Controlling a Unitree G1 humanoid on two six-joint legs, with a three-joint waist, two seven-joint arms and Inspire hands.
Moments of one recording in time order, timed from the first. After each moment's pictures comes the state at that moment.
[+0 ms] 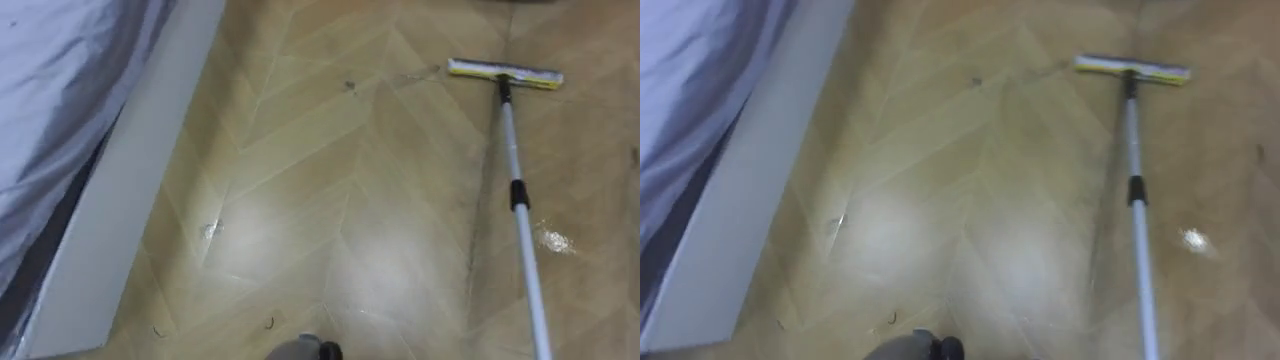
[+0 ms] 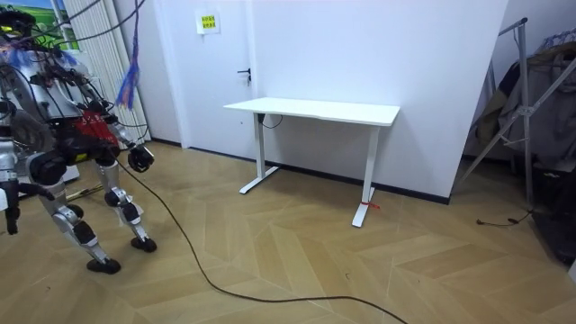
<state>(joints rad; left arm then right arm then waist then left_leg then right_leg) 0.10 0.18 -0.10 1.17 0.07 0.19 0.04 -0.06 -0.32 0.21 1.48 0.18 0.23 -0.07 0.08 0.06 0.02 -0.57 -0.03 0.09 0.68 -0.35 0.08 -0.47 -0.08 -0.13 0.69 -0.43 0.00</state>
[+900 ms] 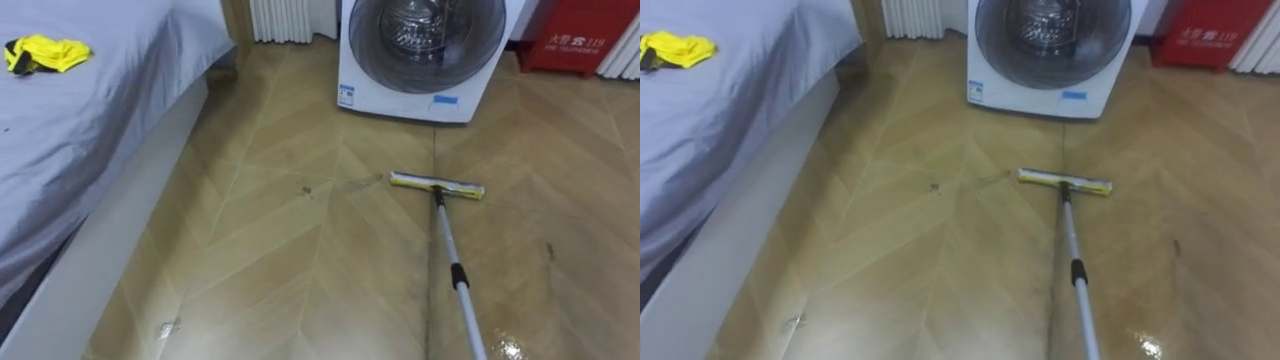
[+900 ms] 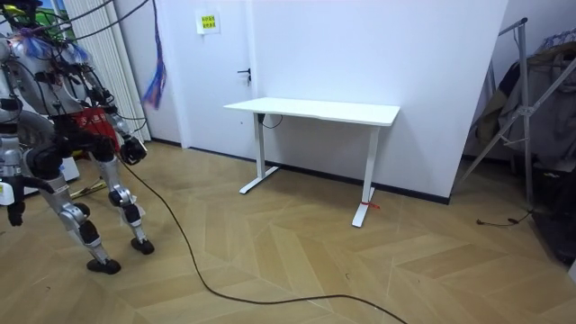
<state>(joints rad) 0.21 0.19 0.00 1.14 0.08 0.24 0.07 0.06 -0.26 0.12 1.39 0.11 0.28 -0.02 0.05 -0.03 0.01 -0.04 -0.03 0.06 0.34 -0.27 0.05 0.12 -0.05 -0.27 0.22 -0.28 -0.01</state>
